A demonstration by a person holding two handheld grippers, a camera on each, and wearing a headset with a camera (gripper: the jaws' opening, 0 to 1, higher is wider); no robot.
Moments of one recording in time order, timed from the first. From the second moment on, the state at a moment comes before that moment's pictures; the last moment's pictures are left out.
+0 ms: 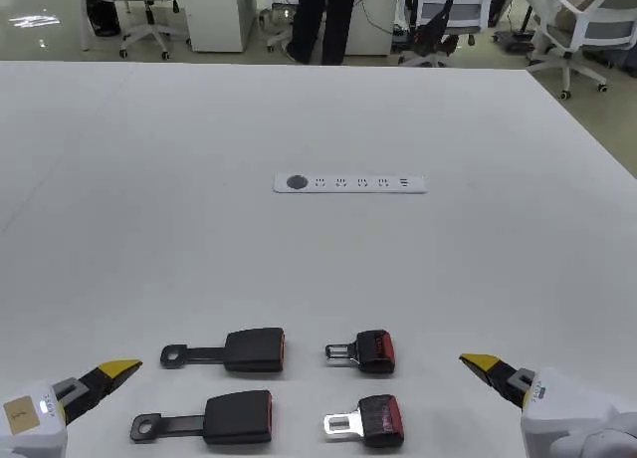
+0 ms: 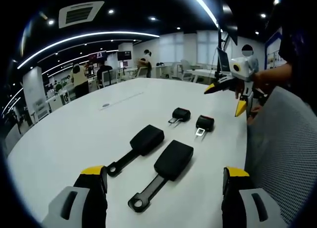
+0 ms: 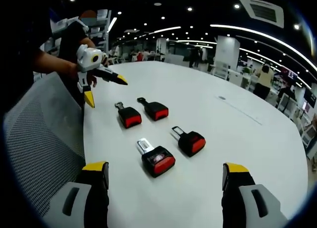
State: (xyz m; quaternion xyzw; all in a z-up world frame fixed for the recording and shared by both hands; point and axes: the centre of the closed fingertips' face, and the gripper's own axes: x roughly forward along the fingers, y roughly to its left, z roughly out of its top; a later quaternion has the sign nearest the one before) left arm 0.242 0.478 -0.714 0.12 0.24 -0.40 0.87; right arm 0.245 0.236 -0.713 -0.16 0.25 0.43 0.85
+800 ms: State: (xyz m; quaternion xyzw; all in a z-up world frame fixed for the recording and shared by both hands) left arm 0.241 0.473 -0.713 0.13 0.24 -0.41 0.87; right arm 0.244 0.236 -0.713 -0.16 0.25 0.43 0.85
